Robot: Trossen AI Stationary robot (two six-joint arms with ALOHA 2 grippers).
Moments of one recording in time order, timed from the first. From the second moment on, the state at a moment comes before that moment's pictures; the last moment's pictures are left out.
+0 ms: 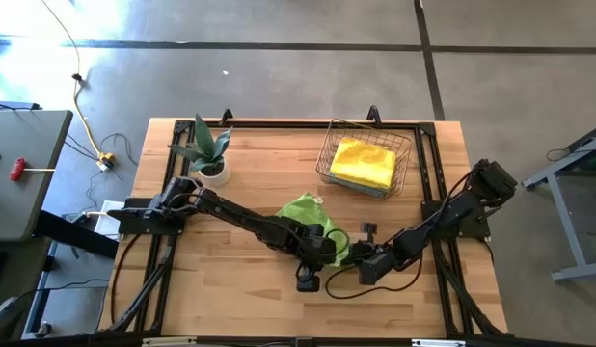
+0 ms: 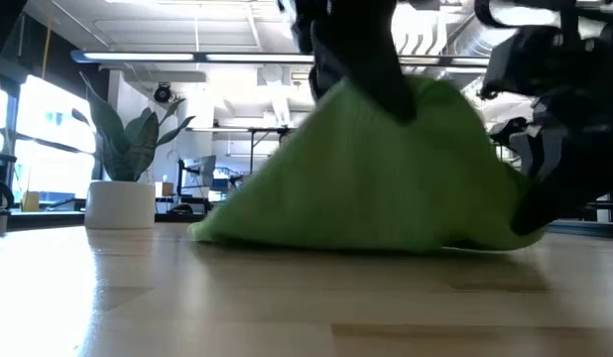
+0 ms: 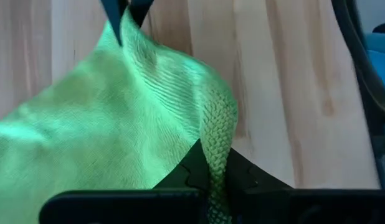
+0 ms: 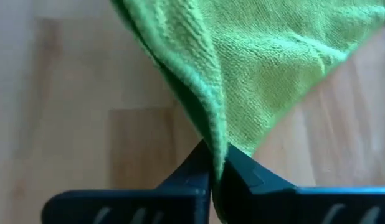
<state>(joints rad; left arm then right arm) -0.19 2.13 1.73 -0.62 0.01 -0.23 0.60 1.61 0.74 -0.27 0.44 0.52</state>
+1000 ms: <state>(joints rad) -0.27 1.68 1.73 -0.75 -0.07 -0.16 0.56 1.59 1.76 -1.19 0.39 0.50</state>
